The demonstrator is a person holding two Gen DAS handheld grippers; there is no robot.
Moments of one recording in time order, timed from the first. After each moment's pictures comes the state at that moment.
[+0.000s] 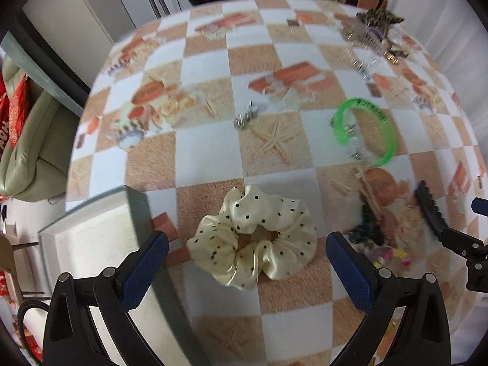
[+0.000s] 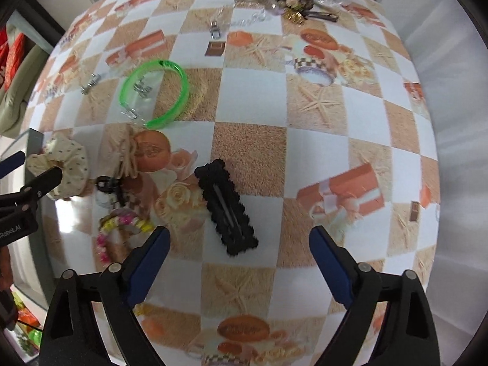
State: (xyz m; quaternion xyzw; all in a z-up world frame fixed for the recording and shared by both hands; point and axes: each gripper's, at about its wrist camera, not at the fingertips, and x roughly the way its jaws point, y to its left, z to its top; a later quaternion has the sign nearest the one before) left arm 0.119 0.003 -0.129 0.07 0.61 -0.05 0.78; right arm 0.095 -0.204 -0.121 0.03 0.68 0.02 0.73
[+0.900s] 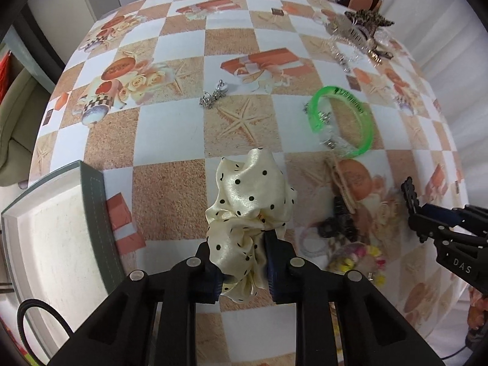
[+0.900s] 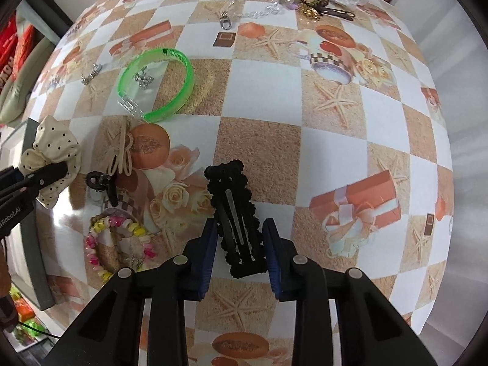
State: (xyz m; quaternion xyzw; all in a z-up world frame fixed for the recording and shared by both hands) left arm 0.114 -0.016 -0.138 0.00 0.63 -0.10 0.77; right arm 0.095 -0.198 -0.138 0.04 0.67 0.04 0.74
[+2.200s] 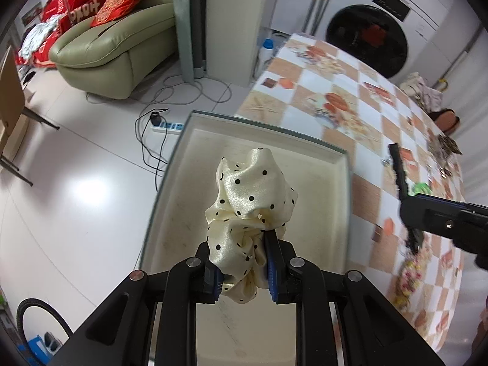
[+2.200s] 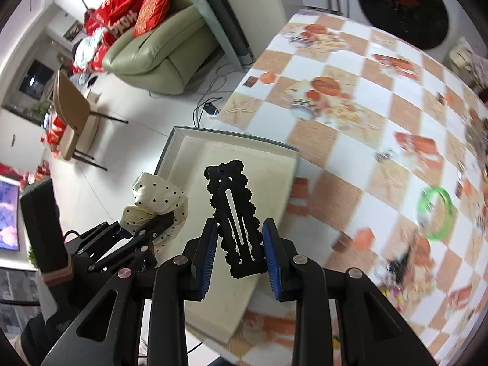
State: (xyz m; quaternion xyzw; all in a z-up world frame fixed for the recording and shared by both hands) left arm 0.010 0.229 -0.081 -0.16 0.56 0.12 0.81; right arm 0.121 0.093 -0.010 0.01 0.62 0.30 0.73
